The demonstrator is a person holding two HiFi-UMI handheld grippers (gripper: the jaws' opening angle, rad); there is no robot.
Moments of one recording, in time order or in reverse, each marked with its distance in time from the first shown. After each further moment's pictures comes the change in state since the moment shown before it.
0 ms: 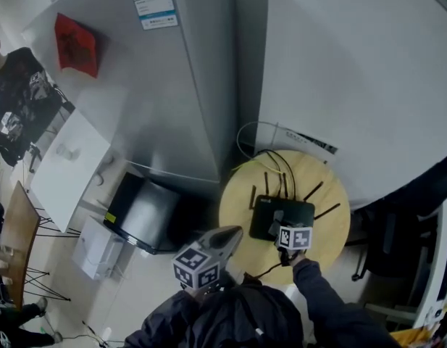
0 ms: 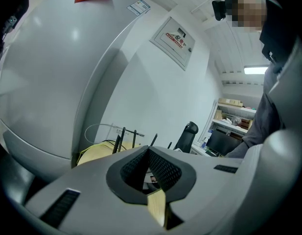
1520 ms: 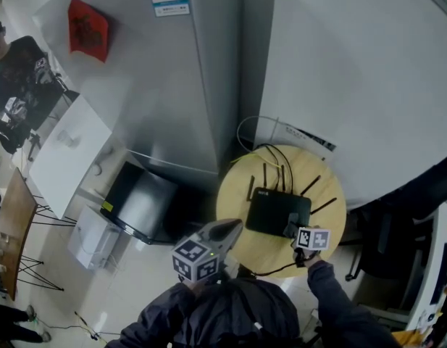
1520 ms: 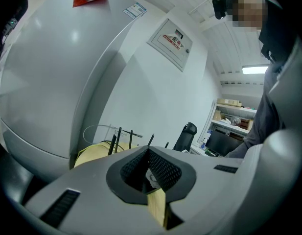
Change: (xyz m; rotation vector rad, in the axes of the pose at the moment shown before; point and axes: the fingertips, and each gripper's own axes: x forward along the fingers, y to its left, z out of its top) left arm -0.006 -0.017 -0.004 0.011 -0.019 -0.007; right arm -0.046 -0.065 -0.032 0.054 0.017 0.000
